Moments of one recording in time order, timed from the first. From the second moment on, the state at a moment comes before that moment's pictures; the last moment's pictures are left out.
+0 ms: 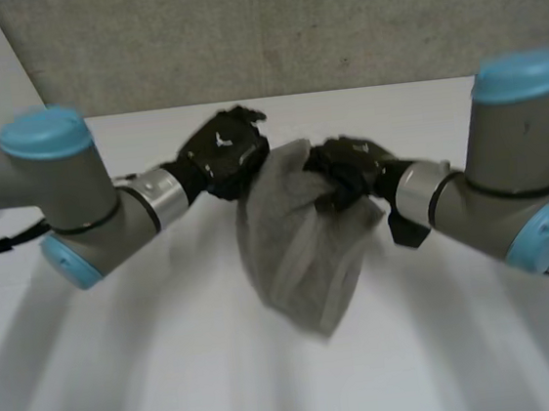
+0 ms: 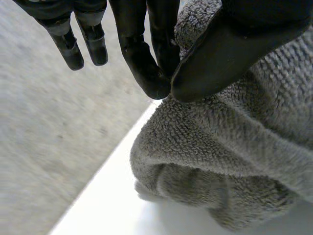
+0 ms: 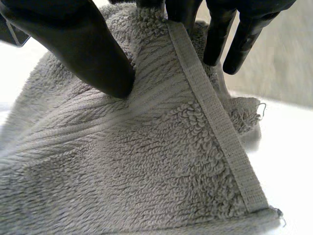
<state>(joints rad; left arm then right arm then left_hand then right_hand) 4.31 -2.28 -1.04 3.23 -0.96 3.59 2.00 -0.97 1.12 0.15 1.13 3.16 1.30 1.35 0.22 0.23 1.18 1.26 1.22 0.22 0.24 1.15</state>
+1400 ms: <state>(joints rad) 4.34 -2.39 -1.06 3.21 -1.03 3.43 1.98 -1.11 1.35 0.12 1.25 3.18 0.58 0.57 0.22 0.23 0.41 0.09 0.08 0.22 0.24 0.06</state>
